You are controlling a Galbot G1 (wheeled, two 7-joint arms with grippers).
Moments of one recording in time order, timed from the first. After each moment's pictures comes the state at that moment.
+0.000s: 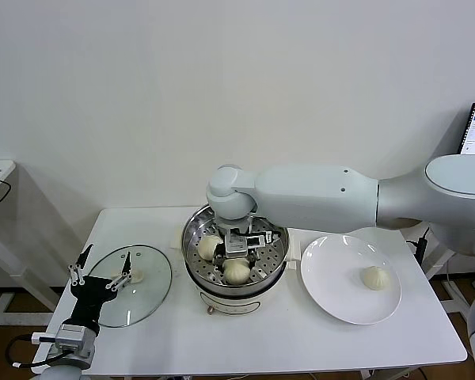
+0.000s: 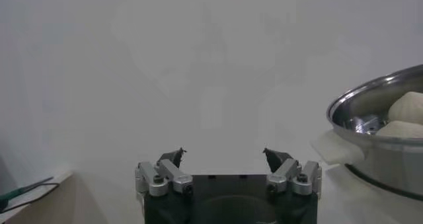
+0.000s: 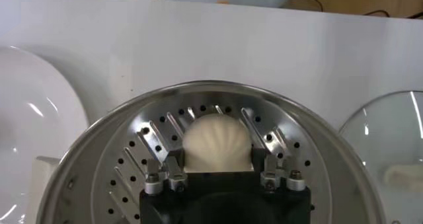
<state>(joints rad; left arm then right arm) 1.59 -1.40 -0.74 -2.16 0.14 0.10 0.08 0.55 1.28 -1.32 1.46 -0.11 0.46 -1.27</state>
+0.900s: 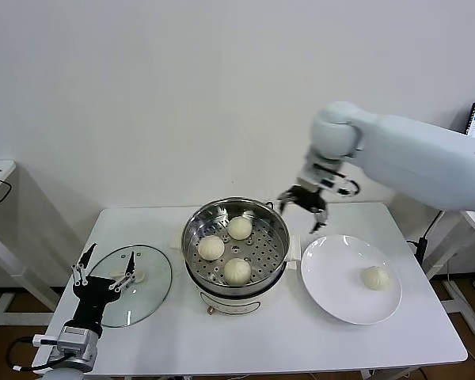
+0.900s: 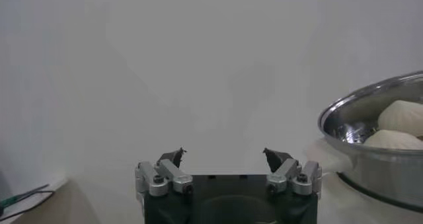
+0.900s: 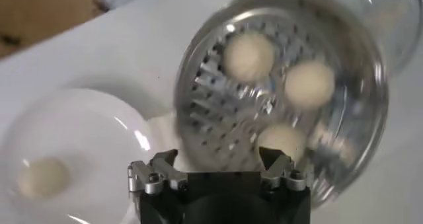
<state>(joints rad) 1.60 -1.40 -0.71 -2.20 0.15 0.11 0.08 0.59 0.81 -1.19 1.36 0.12 0.15 -1.37</state>
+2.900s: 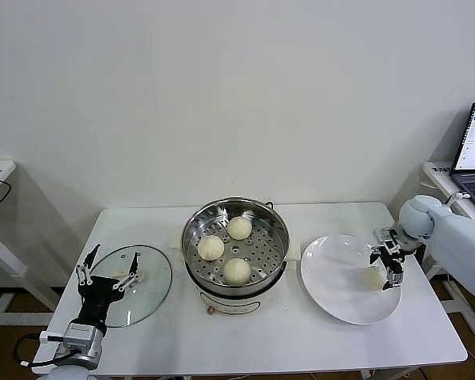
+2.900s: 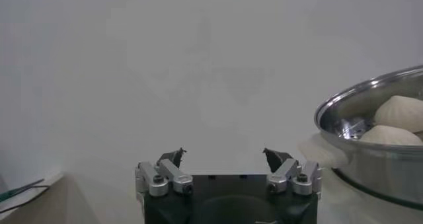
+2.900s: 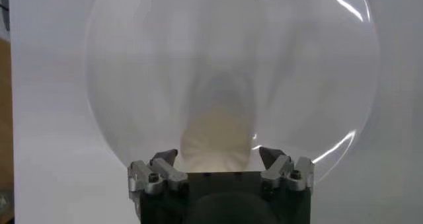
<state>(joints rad) 1.59 -1.41 -0.70 -2.18 0.16 0.14 0.07 -0.07 0.68 -0.70 1.03 -0.24 -0.03 -1.25</state>
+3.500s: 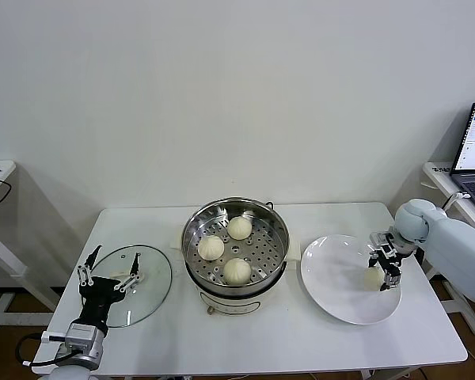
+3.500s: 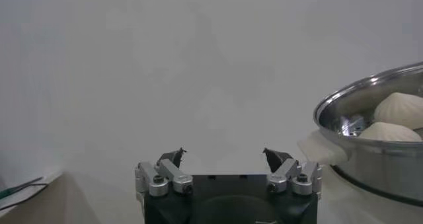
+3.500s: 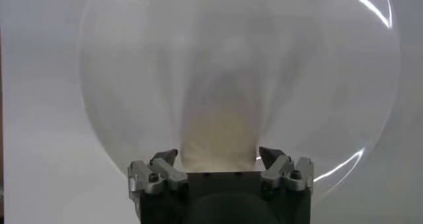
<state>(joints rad) 1.59 -1.41 -0.69 -2.18 0.17 0.14 0.07 -0.09 0.70 -0.67 1.02 -0.28 -0.02 -1.25</state>
